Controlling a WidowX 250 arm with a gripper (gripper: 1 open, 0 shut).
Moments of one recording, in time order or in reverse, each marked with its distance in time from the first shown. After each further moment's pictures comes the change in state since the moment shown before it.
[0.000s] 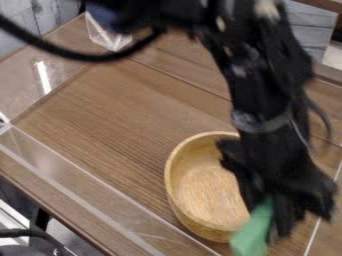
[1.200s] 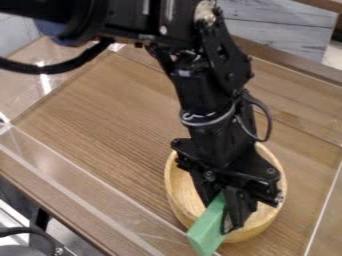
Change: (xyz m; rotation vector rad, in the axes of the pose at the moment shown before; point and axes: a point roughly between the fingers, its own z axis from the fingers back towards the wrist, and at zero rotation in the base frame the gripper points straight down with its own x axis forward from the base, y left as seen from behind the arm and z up) arm -0.012 0.050 0.011 -0.007 -0.001 0.164
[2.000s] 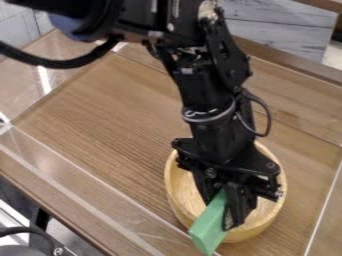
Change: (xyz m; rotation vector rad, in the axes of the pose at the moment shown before) arm 0.005 0.004 -0.004 -0.012 0.028 0.040
